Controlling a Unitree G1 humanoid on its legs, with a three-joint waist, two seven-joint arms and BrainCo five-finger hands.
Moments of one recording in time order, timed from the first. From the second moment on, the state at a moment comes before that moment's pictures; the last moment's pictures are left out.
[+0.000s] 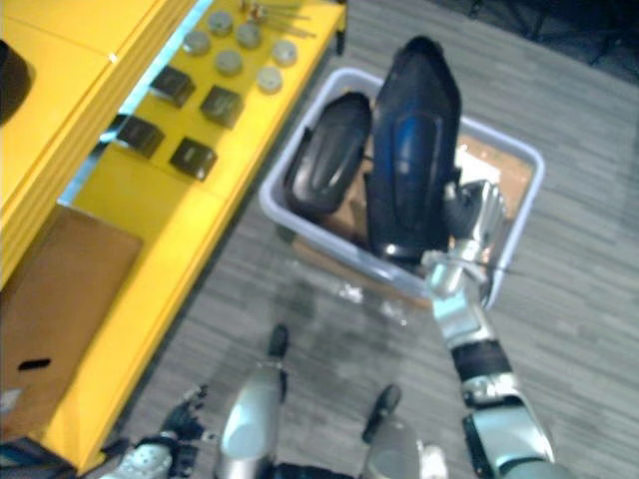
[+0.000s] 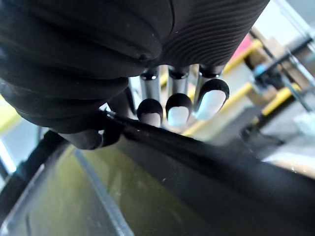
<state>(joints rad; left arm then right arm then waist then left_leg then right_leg) 0.27 0.57 -0.38 0.19 -0.39 0.24 0.25 -0.47 -0.35 0.13 0.33 -0.43 0.07 -0.75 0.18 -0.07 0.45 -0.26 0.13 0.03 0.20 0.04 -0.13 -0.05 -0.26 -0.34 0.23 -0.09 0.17</state>
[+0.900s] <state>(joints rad) -0.43 0.10 -0.49 0.15 -0.07 -0.20 0.65 -0.48 -0.23 0.30 0.23 -0.51 -0.07 -0.79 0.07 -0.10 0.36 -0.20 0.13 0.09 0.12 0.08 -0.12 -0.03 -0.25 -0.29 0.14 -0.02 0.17</state>
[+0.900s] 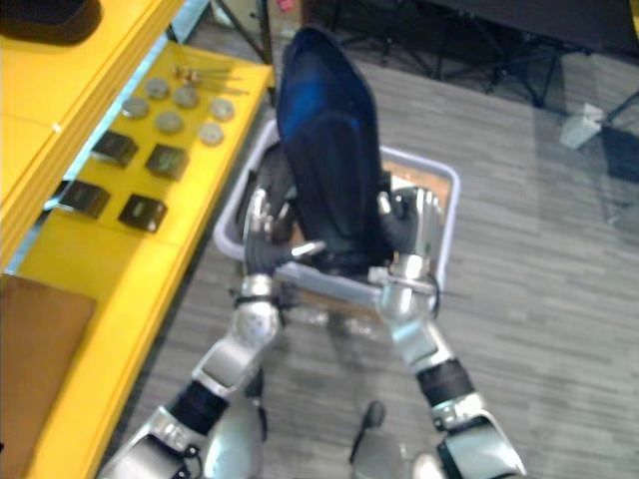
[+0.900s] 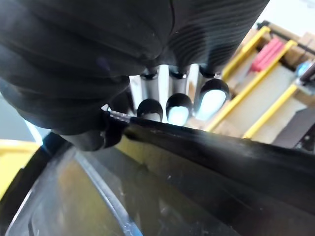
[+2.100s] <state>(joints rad) -0.48 0.00 -0.39 0.39 -0.76 -0.21 0.49 -0.45 -0.18 0.38 0.20 -0.52 -0.15 -0.74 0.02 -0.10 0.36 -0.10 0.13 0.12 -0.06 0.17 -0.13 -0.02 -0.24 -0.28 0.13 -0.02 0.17</state>
